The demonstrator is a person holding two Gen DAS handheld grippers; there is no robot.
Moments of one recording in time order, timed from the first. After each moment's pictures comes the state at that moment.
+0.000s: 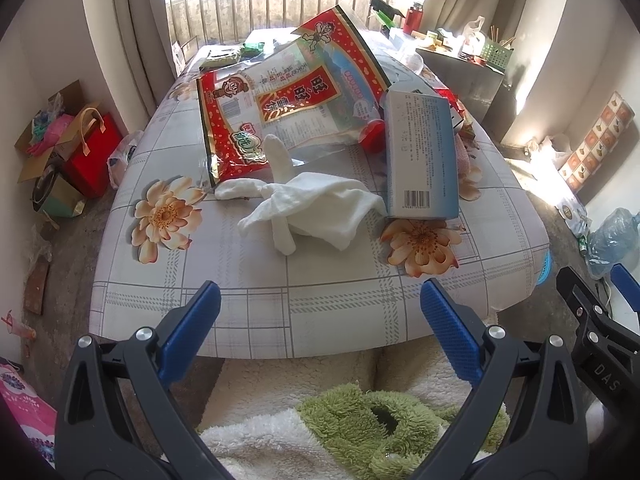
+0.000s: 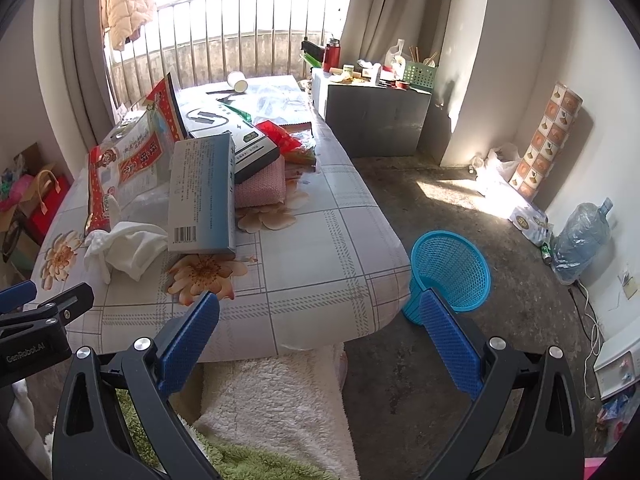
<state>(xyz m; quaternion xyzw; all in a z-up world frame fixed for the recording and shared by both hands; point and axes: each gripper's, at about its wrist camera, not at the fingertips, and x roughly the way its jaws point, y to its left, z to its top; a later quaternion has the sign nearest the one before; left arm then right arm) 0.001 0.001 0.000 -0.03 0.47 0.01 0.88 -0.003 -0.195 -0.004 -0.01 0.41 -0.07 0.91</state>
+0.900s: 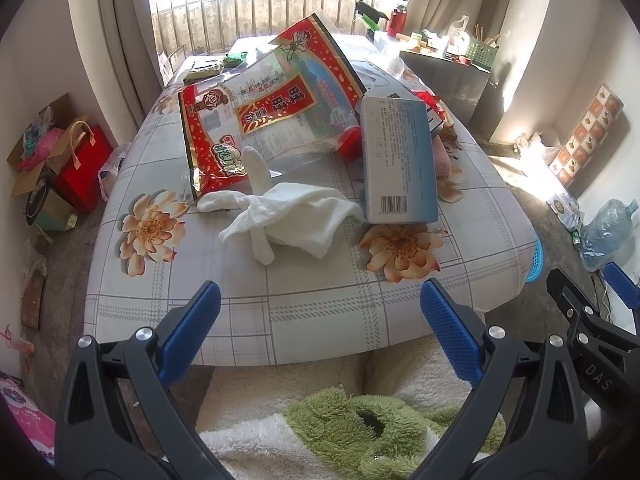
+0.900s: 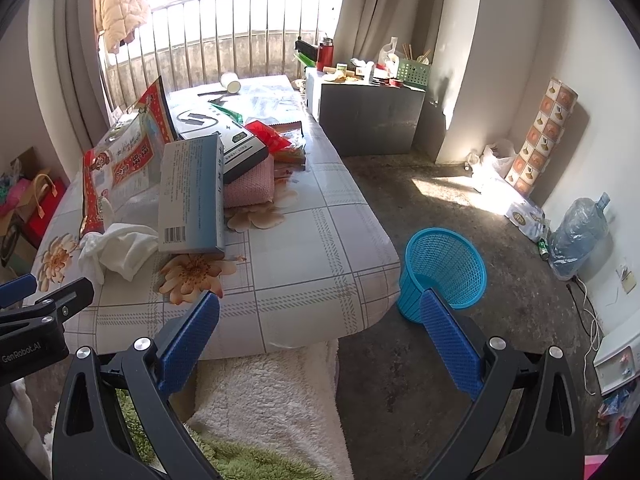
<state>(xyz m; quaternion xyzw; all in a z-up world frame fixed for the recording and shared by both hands) 0.003 -0.012 0.007 -0.03 0.47 -0.01 0.88 -0.004 -0.204 -0.005 0.00 0.41 -0.08 0.91</state>
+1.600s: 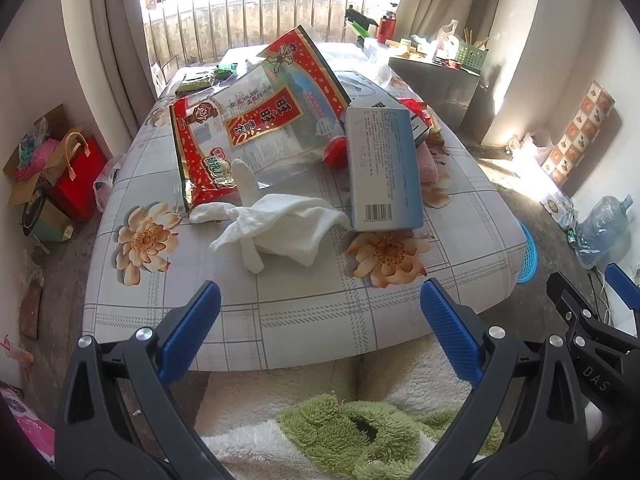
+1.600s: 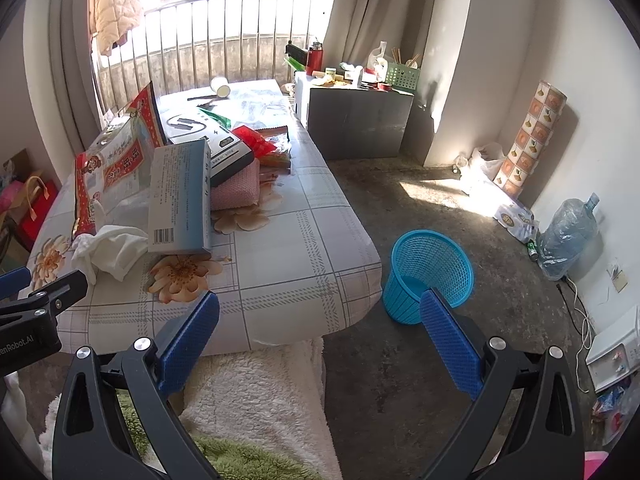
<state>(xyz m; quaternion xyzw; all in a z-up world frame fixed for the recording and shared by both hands) -0.003 -0.019 0.014 -0.02 0.45 -0.03 0.89 -0.013 -0.213 0.002 -0.01 0.40 -0.09 0.91</state>
